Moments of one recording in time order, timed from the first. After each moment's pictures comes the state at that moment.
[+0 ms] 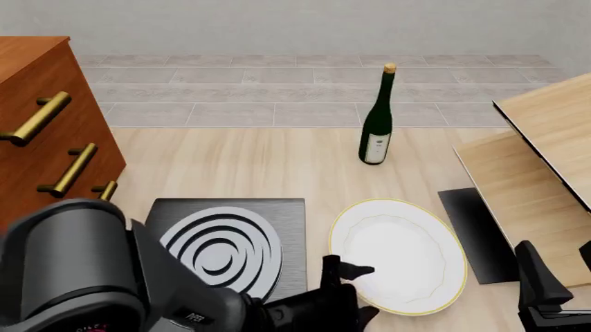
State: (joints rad) left arm -1.06 2.12 -0.78 -0.86 0.76; right arm 0.00 0.01 0.00 0.00 0.00
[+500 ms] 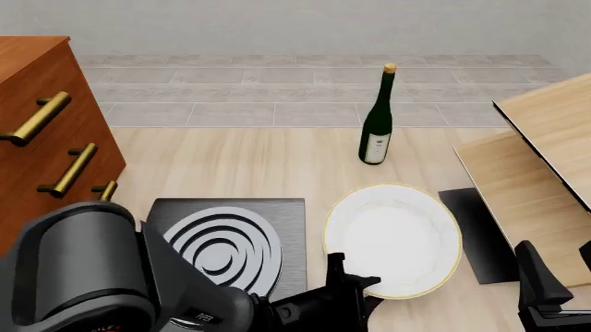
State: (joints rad) left arm -1.07 2.14 -0.82 -0.86 0.76; right arm 0.00 0.01 0.00 0.00 0.00
